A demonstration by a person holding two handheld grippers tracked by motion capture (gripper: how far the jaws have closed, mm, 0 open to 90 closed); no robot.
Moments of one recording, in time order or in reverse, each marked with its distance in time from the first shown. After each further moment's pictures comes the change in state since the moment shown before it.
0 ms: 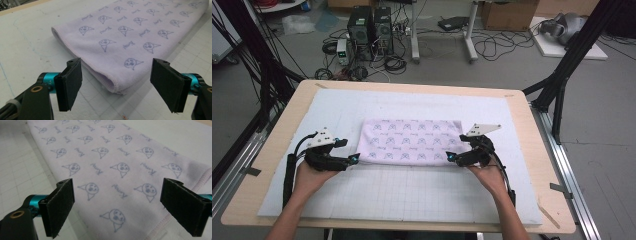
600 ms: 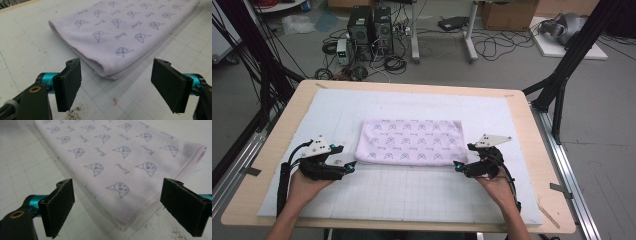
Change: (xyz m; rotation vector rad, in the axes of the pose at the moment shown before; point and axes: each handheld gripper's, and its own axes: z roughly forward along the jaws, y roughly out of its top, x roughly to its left) left arm -0.013 -0.012 -0.016 0.016 0.010 0.026; right arm 0.011 -0.028 -0.024 -0.012 -0.032 0.012
